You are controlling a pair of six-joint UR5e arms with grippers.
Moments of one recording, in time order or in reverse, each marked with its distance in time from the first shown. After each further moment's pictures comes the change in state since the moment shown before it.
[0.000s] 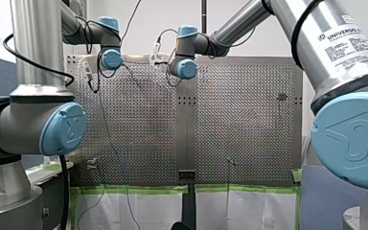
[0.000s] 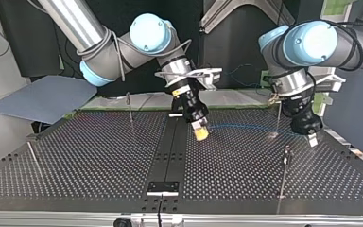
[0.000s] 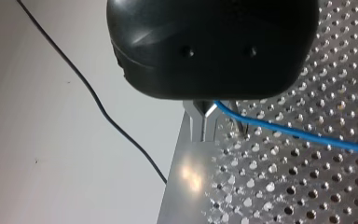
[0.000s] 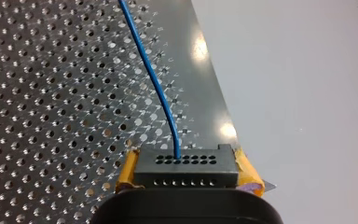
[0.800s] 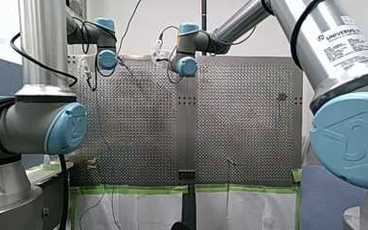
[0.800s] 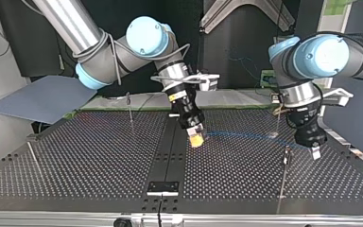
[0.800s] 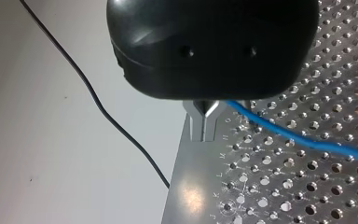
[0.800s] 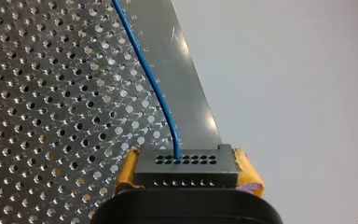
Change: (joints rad) left arm 0.060 -0.032 0.048 0.000 0.126 0.006; right arm -0.012 0.000 -0.029 0.002 0.025 0.003
